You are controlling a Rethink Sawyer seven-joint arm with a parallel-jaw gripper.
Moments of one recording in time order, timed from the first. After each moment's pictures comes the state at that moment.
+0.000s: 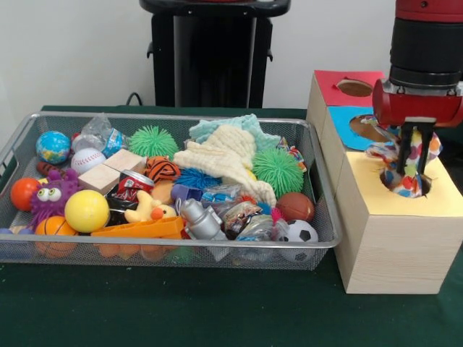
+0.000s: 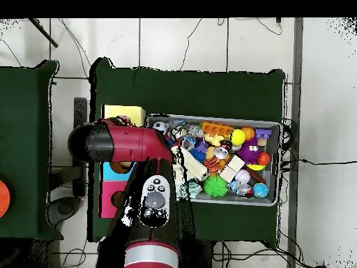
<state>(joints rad) 0.12 -0.56 -0.09 1.47 0.17 0.45 1.83</state>
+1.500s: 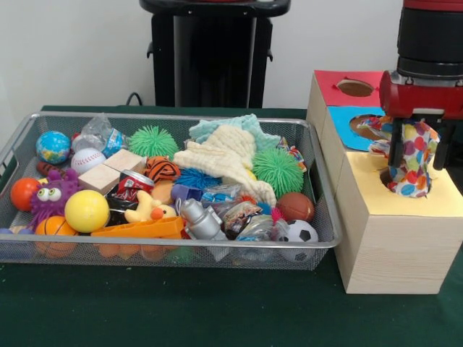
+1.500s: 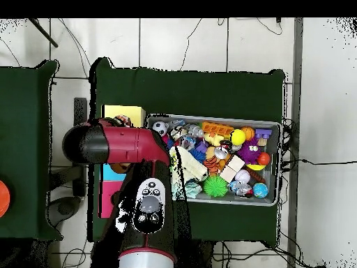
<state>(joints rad) 0.14 -0.58 -0.10 1.47 0.17 0.46 1.83</state>
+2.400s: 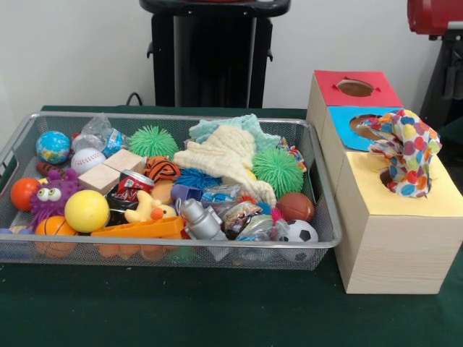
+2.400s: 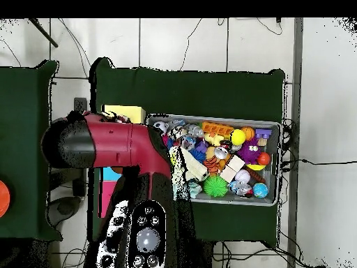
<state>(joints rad) 0.14 -0.74 -0.12 1.46 0.17 0.60 1.83</state>
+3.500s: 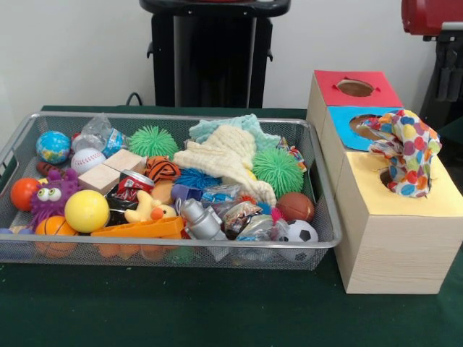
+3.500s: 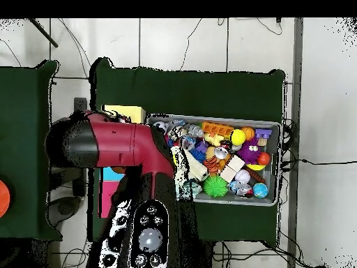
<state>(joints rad) 0.13 -0.73 -0.12 1.46 0.16 0.58 1.83</state>
